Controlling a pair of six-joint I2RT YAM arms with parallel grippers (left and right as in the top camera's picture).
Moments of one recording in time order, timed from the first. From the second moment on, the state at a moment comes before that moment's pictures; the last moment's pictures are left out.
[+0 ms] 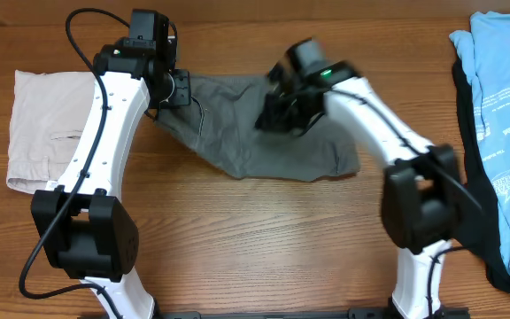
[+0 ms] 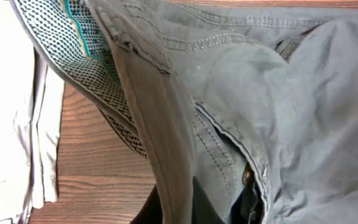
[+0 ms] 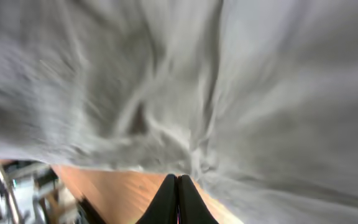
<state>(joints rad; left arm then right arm) -0.12 1.92 1.78 -1.05 0.01 -0.15 0.38 2.11 1.76 -0.87 -0.64 0.35</state>
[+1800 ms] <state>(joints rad) -0.16 1.91 1.87 -1.17 -0.05 -0.10 0.47 2.29 1.72 -0.38 -0.54 0.48</state>
